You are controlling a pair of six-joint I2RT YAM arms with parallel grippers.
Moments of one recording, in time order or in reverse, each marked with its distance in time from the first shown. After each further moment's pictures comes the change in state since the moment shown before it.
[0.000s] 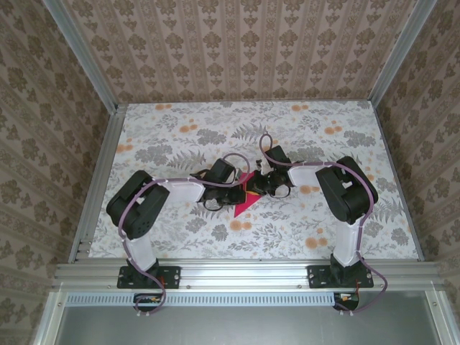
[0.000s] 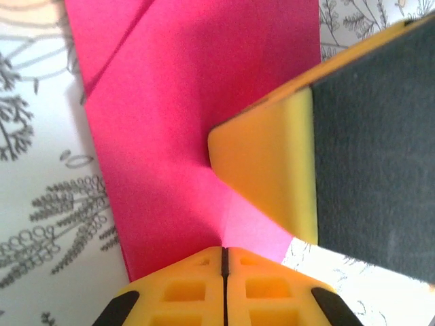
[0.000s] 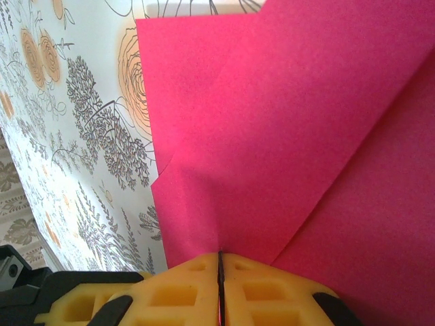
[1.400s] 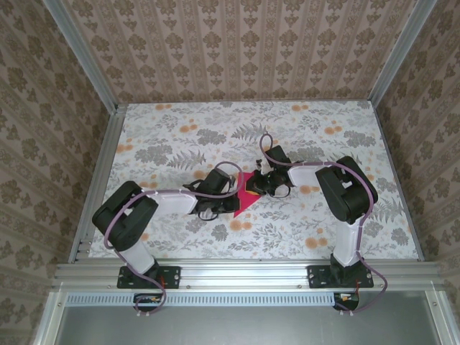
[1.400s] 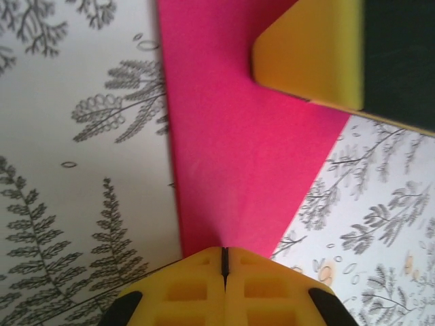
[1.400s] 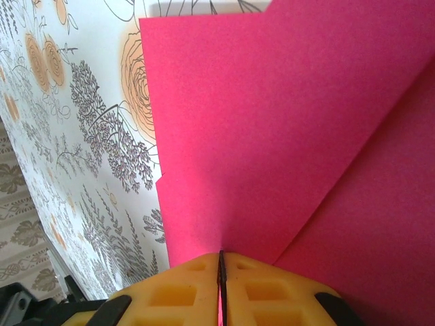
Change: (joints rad) left arm -0.040 -0.127 -0.152 0.056 -0.112 -0.089; right arm -0.004 -0.001 0.001 0.011 -0.011 0.019
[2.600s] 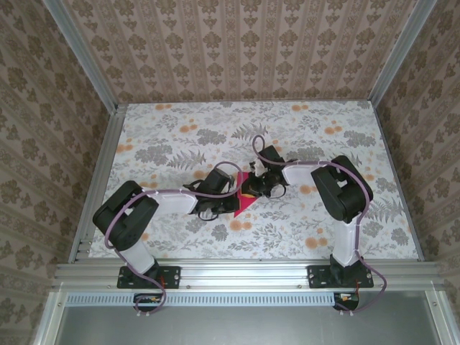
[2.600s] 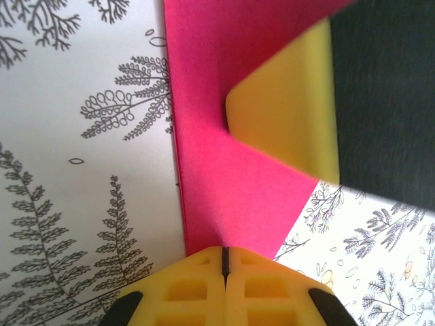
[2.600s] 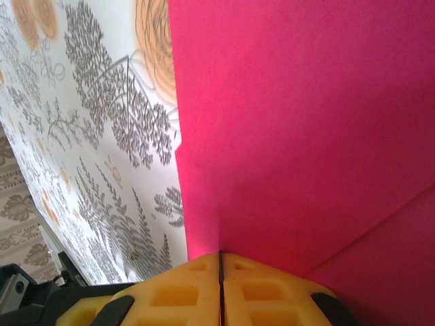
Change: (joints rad) left arm 0.000 0.001 -0.003 -0.002 0.000 -0.022; right arm 0.033 0.036 0.074 -0.095 -0.018 -0.047
